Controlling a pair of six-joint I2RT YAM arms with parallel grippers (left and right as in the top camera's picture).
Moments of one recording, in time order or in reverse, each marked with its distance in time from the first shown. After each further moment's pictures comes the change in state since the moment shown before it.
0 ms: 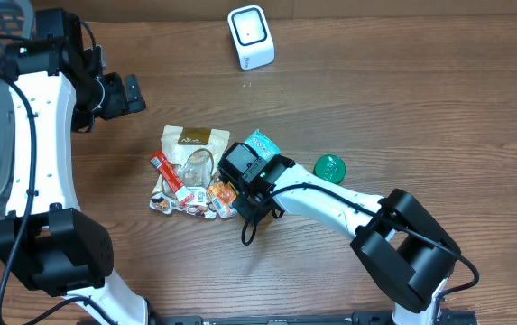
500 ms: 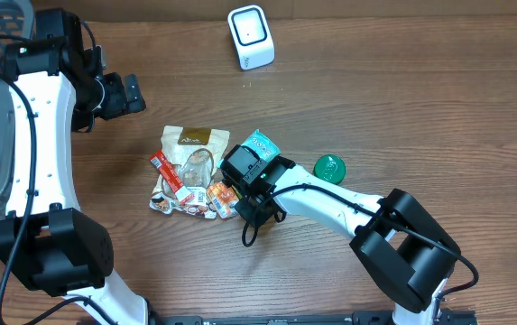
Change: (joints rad) left arm 0.000 0.000 0.000 0.000 0.000 0.000; right arm 0.000 0.000 -0.013 -0.024 -0.007 0.019
